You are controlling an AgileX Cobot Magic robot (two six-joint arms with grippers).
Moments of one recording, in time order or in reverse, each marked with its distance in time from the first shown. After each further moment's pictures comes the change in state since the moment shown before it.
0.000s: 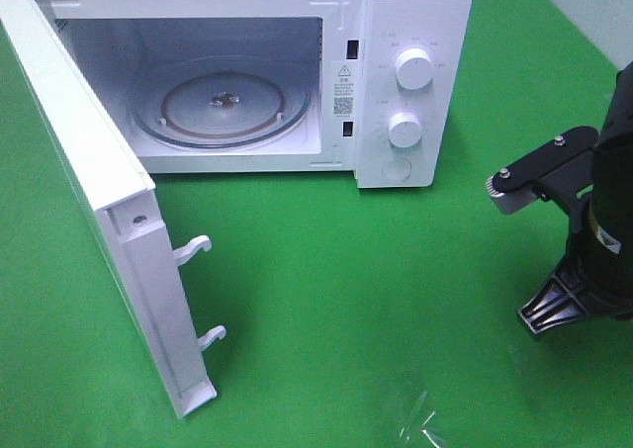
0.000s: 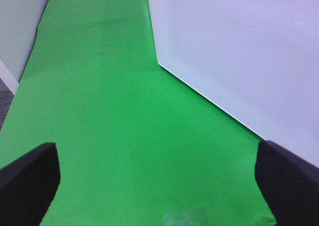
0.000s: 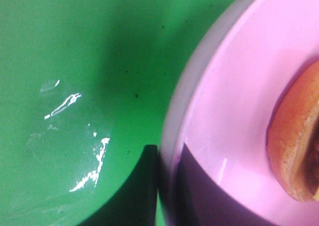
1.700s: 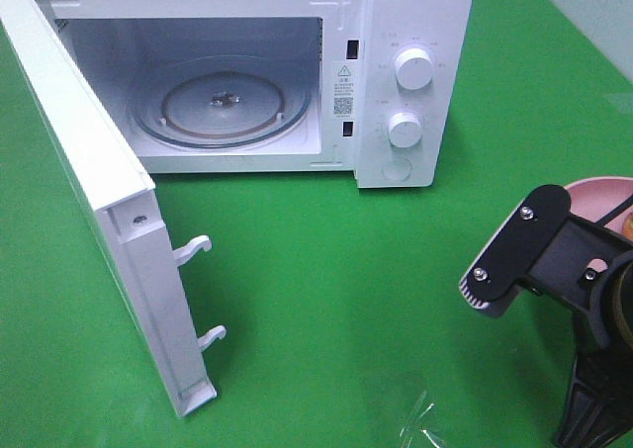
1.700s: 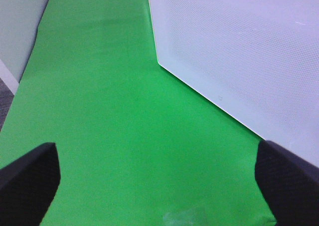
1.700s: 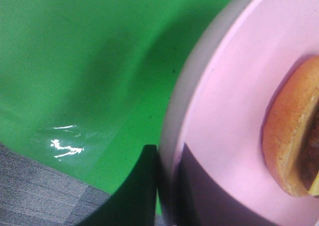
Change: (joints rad) left arm 0.000 0.000 0.000 0.000 0.000 0.000; right arm 0.390 -0.167 0.112 -0.038 0.120 -0.030
